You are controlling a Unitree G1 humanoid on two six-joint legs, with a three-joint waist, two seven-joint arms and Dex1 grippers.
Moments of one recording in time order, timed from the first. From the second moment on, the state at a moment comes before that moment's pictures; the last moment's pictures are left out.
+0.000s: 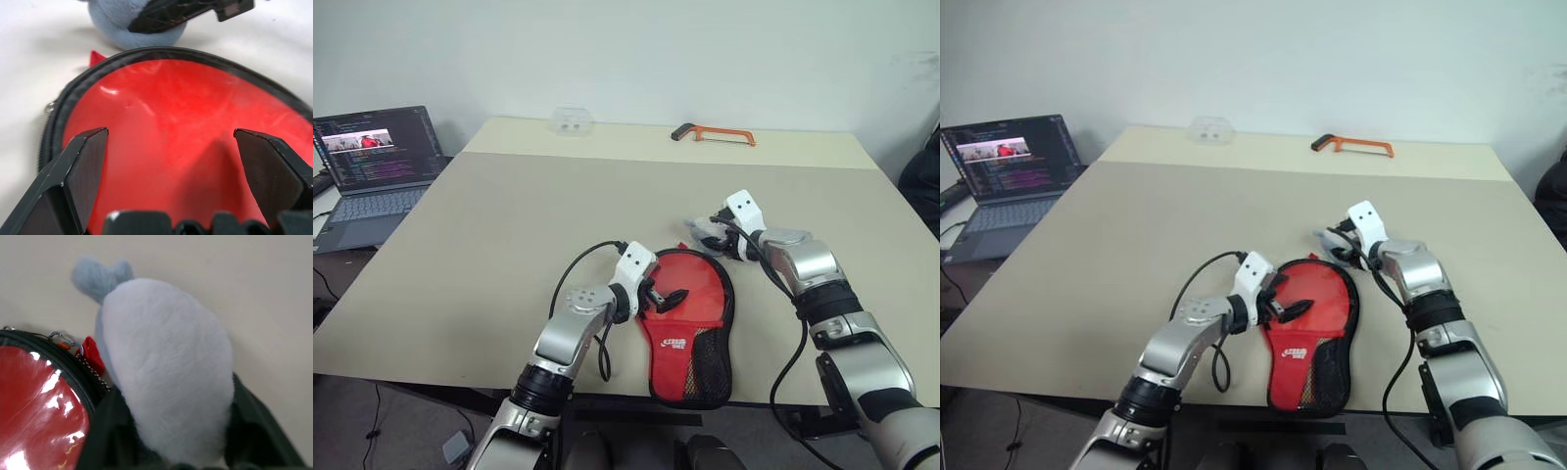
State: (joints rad) left arm -0.47 0.18 -0.23 0.01 -0.15 0.62 -0.62; right arm -0.91 -0.38 0.13 0.60 0.10 0.61 0.58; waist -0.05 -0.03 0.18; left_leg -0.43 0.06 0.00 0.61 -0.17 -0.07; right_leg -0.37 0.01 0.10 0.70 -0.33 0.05
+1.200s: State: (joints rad) left arm -0.50 0.12 -0.18 0.11 -0.25 0.68 -0.58; right arm -0.88 -0.62 0.10 0.79 0.01 0.37 0.68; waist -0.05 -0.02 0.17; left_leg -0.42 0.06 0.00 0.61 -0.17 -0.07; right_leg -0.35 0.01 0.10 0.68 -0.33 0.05
